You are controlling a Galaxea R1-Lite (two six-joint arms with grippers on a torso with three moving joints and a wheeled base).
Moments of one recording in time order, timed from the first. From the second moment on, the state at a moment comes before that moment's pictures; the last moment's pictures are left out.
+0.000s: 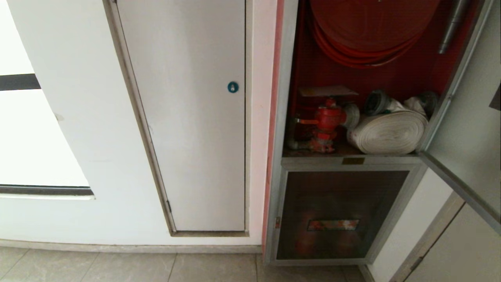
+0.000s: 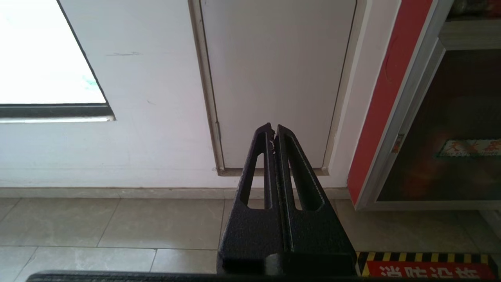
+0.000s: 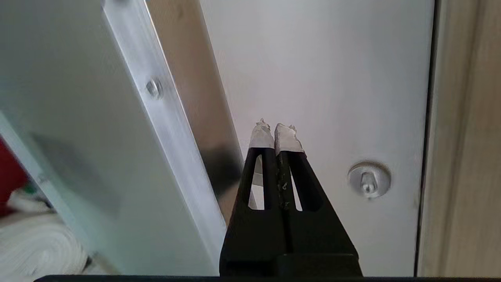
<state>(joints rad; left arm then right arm) 0.00 0.00 0.00 0.00 0.00 0.01 -1.20 1.22 -0.85 -0.63 0.00 0.22</state>
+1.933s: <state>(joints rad) 0.00 0.00 0.00 0.00 0.00 0.01 -0.18 1.13 -0.80 -0.39 0.11 0.24</state>
